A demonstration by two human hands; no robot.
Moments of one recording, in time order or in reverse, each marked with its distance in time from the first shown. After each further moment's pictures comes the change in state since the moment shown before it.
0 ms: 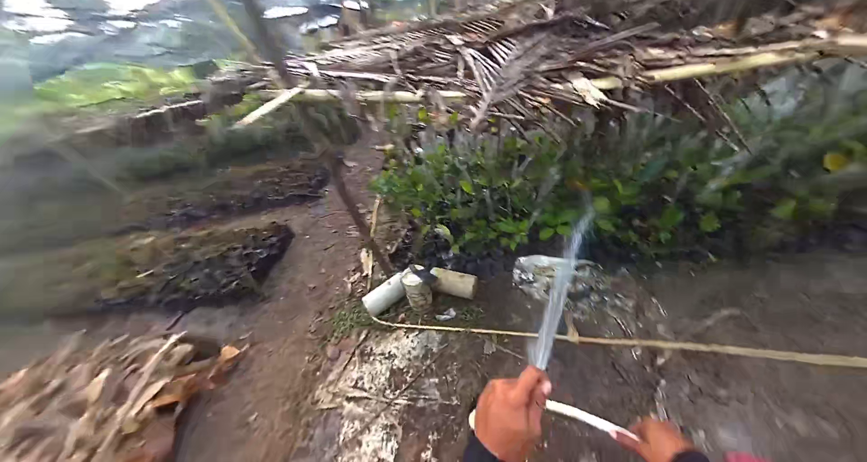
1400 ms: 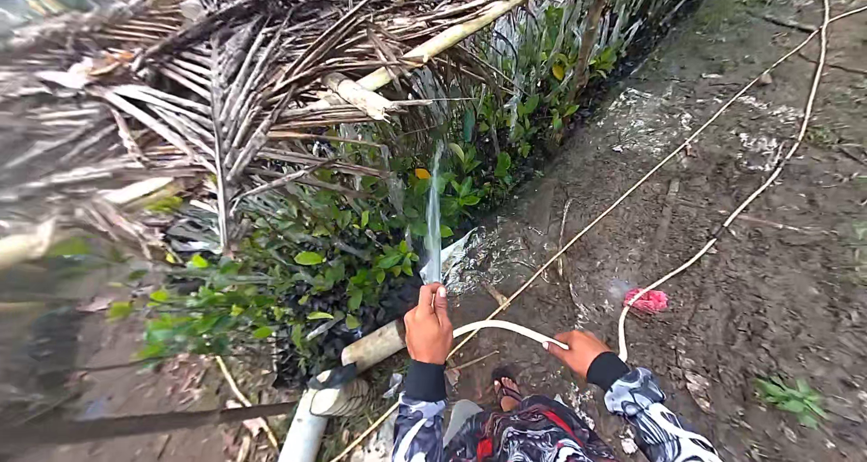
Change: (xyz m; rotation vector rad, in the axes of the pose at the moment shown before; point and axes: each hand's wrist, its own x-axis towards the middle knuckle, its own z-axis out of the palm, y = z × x) left_hand 0.335 -0.101 0.054 -0.007 -0.063 0.155; right_hand 0.068 -0.055 -0.134 0.526 0.159 0.327
